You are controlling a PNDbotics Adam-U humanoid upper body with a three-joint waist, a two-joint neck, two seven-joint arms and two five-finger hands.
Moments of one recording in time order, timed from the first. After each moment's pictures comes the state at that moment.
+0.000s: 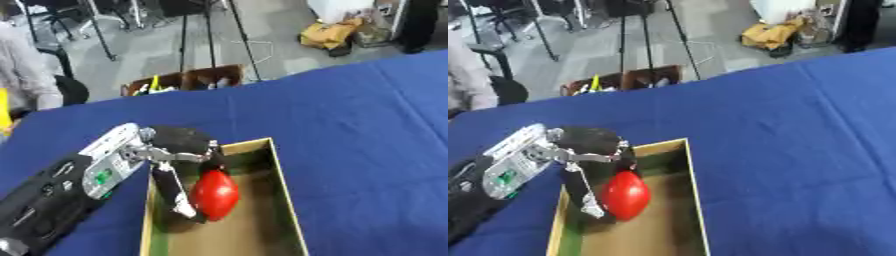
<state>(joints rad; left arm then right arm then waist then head) -0.76 0.68 -0.48 -1.48 -0.50 -0.49 -0.62 -0.11 -0.20 -0.10 -1.98 0.17 -0.15 -0.03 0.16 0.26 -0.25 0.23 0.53</state>
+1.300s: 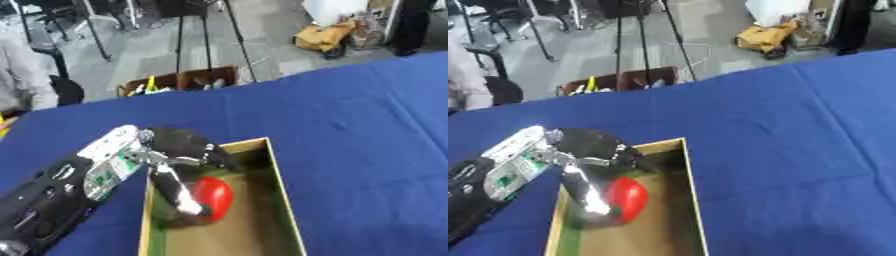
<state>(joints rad) -0.74 0.65 -0.42 -1.51 -0.54 -0.52 -0.59 -0.10 -0.20 -0.10 -1.98 0.14 -0.15 -0.04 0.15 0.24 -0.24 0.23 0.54</state>
